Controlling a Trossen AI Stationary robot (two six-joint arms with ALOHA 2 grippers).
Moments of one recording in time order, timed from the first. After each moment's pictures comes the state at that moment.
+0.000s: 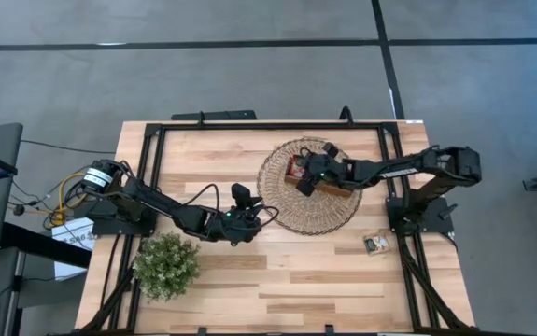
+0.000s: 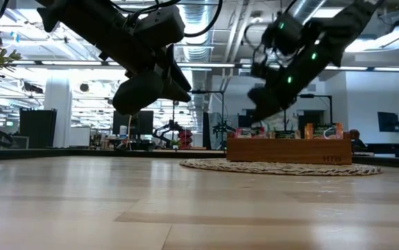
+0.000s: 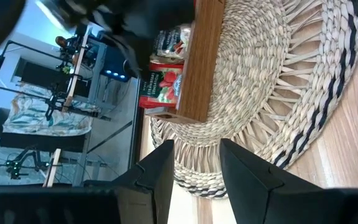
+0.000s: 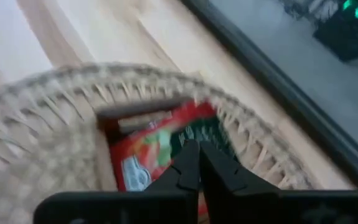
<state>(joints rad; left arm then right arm) -0.29 1.68 0.85 0.24 -0.89 0.56 -0.20 1.50 0.70 0.07 0.46 0.04</state>
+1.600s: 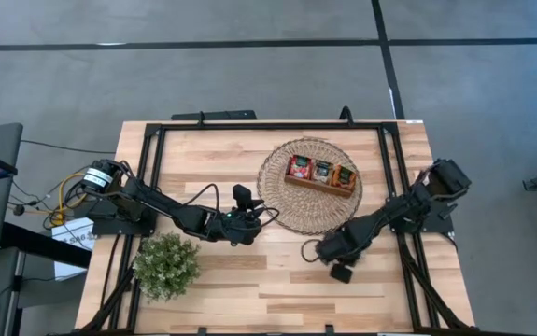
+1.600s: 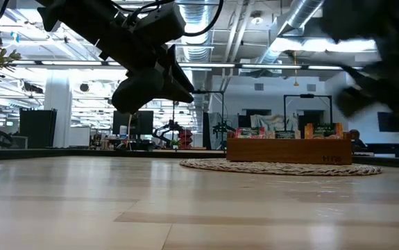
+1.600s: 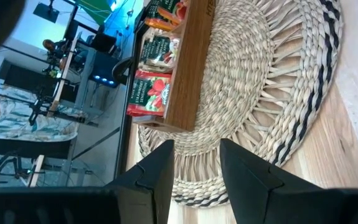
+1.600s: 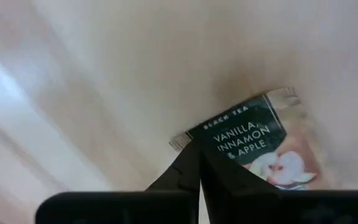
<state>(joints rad) -0.29 1.68 0.85 0.25 -0.84 0.53 0.45 1.69 0.88 -0.75 -0.24 0.88</state>
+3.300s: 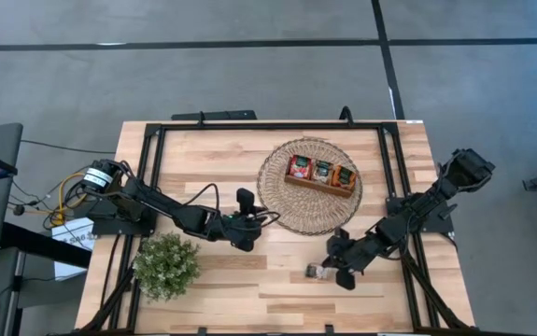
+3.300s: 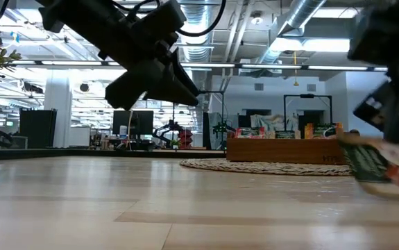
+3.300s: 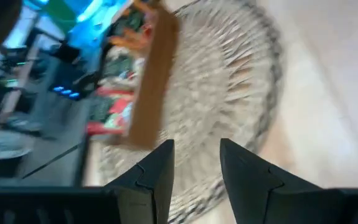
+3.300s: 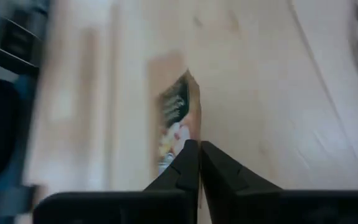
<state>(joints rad) -0.29 1.68 0.85 0.25 -0.68 0.45 0.64 1.44 0.52 0.09 0.20 0.73</state>
